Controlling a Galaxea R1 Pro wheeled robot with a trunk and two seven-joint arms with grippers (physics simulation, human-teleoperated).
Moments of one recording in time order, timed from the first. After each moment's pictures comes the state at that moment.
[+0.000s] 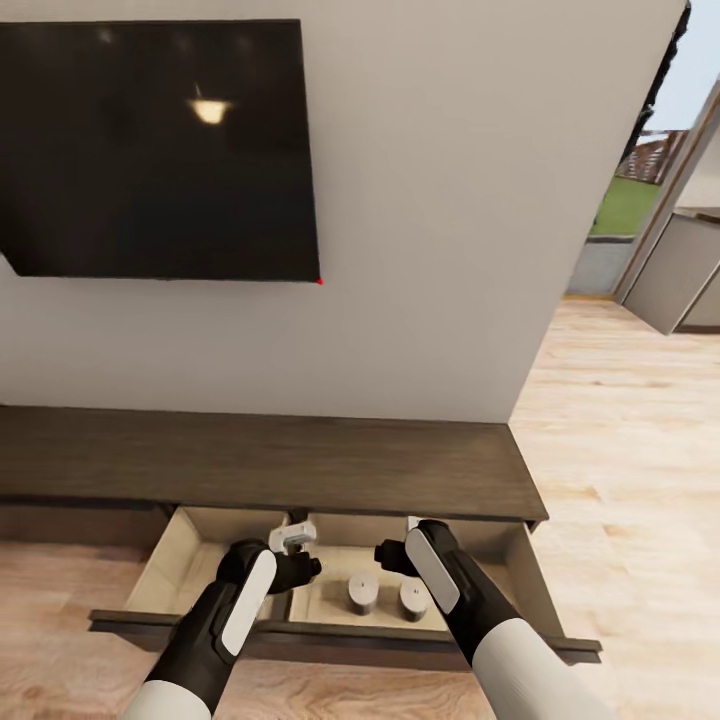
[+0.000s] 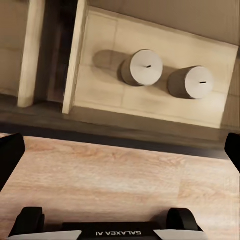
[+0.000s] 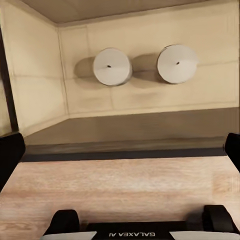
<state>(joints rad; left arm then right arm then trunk) -0.47 -0.13 -0.11 -1.06 0.44 0.88 0.35 -0.64 0.17 0.29 -0.79 -0.67 0.74 -0.53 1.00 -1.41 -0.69</state>
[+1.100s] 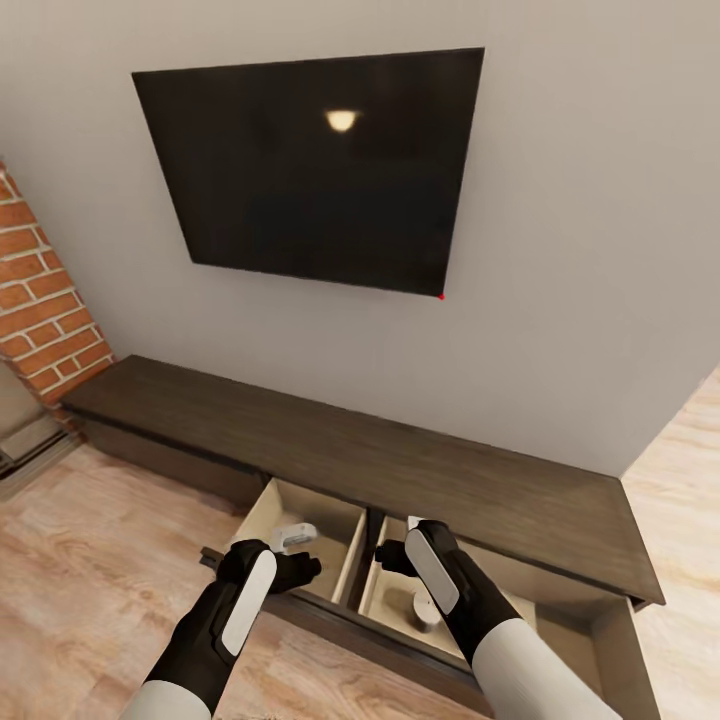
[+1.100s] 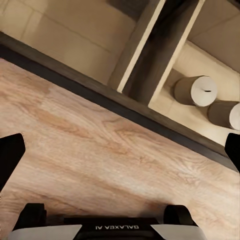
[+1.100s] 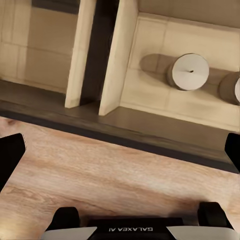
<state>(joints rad) -0.47 -0.13 -0.11 -1.06 0.44 0.88 0.35 -0.64 0.17 0.29 -0.79 -0.66 0.74 -0.53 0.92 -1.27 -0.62</state>
